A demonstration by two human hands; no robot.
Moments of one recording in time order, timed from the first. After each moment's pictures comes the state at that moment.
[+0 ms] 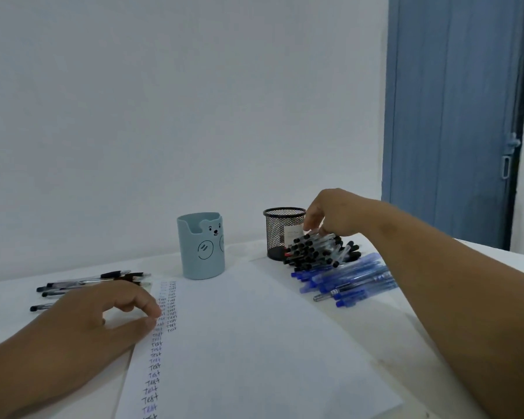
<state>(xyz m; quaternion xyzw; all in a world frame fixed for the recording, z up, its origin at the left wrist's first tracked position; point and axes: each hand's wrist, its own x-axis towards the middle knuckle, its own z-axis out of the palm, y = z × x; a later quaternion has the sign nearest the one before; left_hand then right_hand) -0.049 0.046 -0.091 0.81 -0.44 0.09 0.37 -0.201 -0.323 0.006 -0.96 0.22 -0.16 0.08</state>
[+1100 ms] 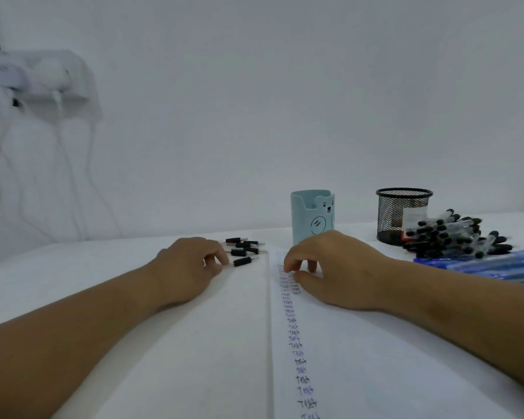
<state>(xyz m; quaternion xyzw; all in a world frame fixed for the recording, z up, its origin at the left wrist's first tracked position) 0.017 0.086 -0.081 0.90 -0.37 0.12 0.19 -0.129 -0.155 -0.079 -0.97 -0.11 -0.23 0.06</state>
